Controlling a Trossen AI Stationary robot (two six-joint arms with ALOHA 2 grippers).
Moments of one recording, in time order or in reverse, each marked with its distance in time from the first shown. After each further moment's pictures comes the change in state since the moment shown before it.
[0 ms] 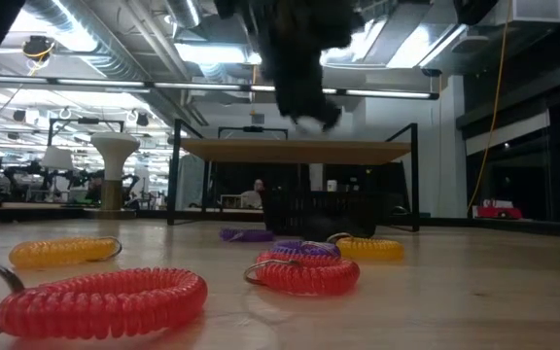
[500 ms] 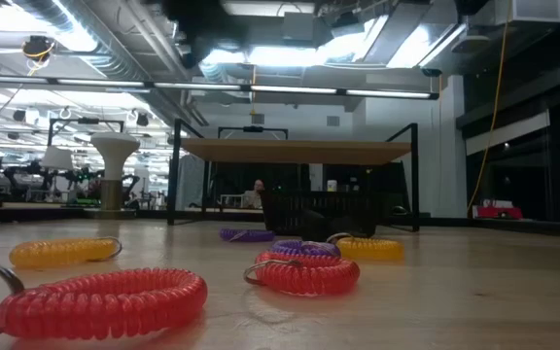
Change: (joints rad) left arm 0.017 -0.708 -0.622 0.339 -0.116 -0.416; right arm 0.000 0.000 0.000 0.084 -0.013 -0.044
